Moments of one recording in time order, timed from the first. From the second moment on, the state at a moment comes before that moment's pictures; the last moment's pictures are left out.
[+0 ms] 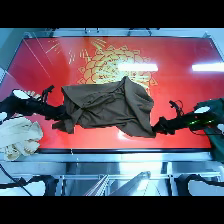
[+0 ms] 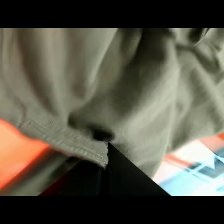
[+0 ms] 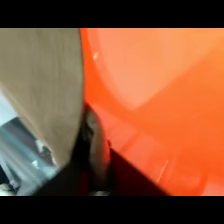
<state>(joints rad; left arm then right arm) 0.17 -1.49 0.95 0.93 -1.18 -1.10 -0.19 -1.47 0.65 -0.64 1.17 0.99</state>
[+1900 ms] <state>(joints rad) 0.33 -1.60 1.51 0.79 -1.21 -1.04 -0.33 -1.54 1.20 -0.46 1.05 0.94</state>
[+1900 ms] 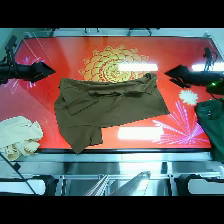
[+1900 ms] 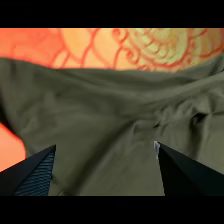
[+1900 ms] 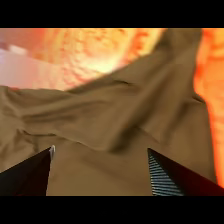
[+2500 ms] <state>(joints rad) 0.56 -1.42 1.07 0.91 -1.41 -1.14 -0.46 -1.73 1.20 -0.77 1.29 0.98</state>
